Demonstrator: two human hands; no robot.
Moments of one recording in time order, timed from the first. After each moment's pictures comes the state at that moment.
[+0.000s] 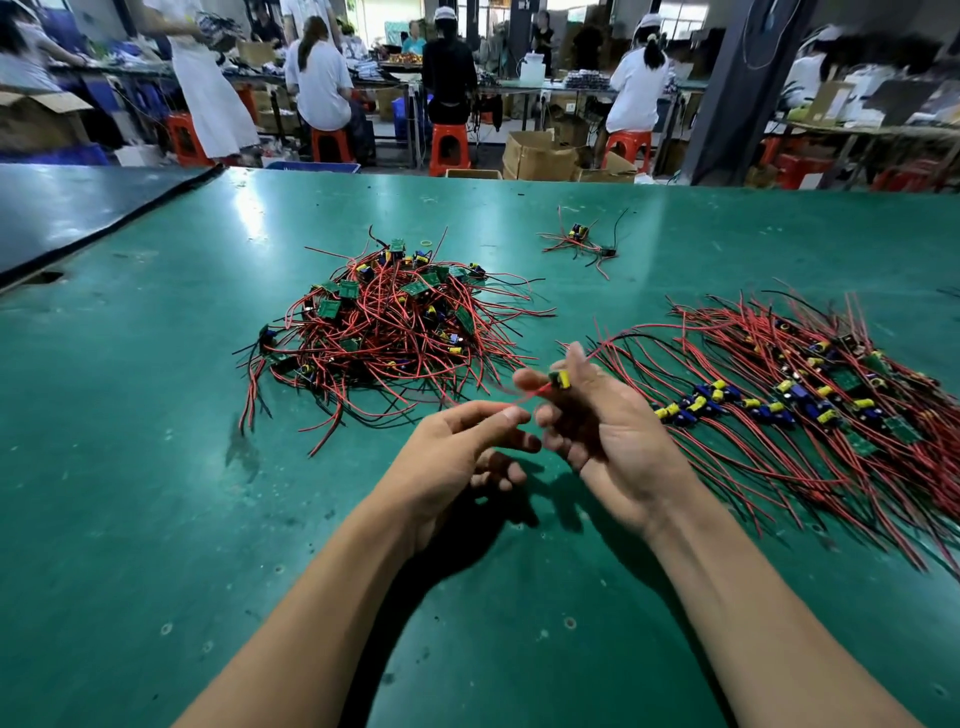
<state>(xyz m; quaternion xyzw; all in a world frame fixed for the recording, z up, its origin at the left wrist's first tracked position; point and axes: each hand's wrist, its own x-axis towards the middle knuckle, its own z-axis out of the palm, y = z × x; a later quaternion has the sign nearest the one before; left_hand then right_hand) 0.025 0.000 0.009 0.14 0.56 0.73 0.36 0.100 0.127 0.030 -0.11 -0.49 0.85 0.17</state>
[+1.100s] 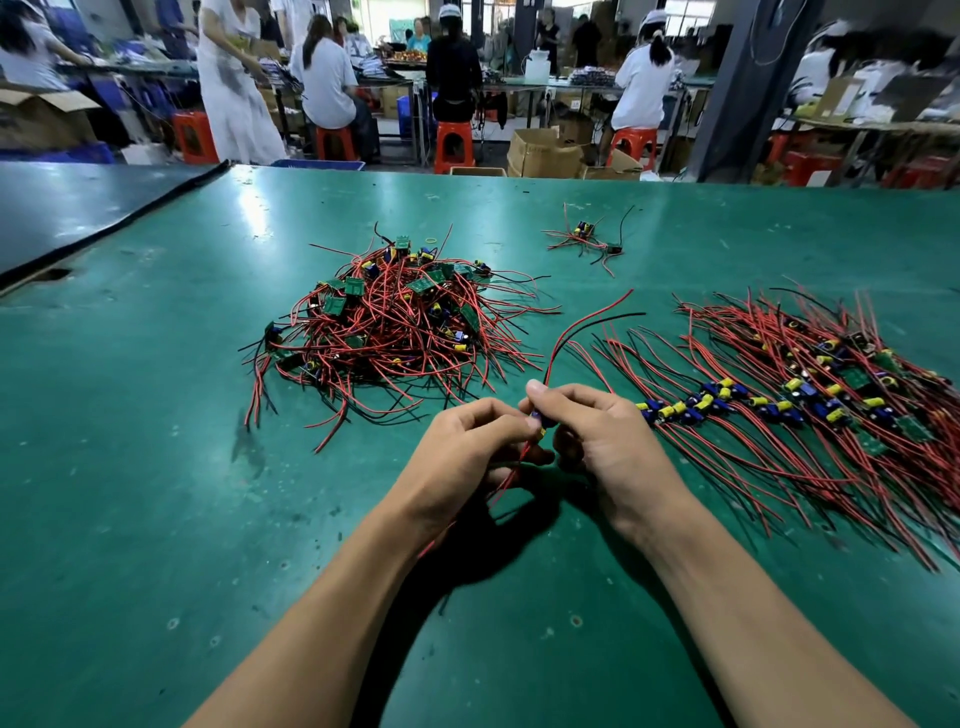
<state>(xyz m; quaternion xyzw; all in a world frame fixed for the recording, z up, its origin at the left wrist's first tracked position) 0.028 0.000 0.008 0.20 0.58 0.72 0.33 0.097 0.122 0.015 -0.18 -0.57 0.79 0.14</state>
